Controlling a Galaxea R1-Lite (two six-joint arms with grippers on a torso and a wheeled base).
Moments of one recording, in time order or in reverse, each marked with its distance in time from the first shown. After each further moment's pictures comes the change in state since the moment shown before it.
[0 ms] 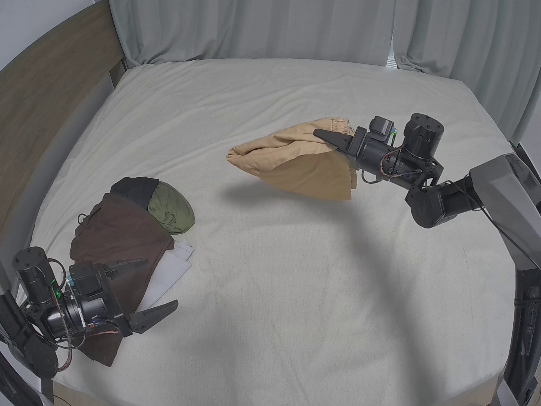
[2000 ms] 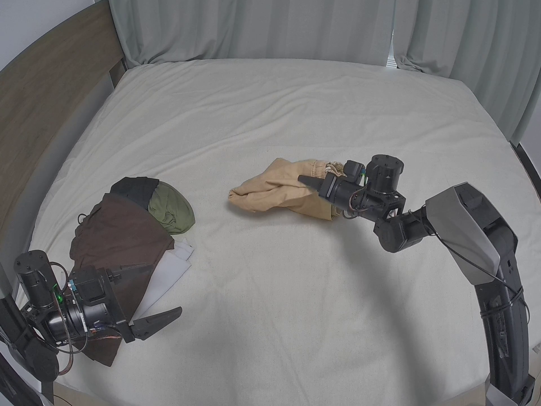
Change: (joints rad) left arm -0.026 -0.003 0.018 0.000 0.000 -0.004; right arm 0.027 0.279 -0.187 0.110 -0.133 -0.092
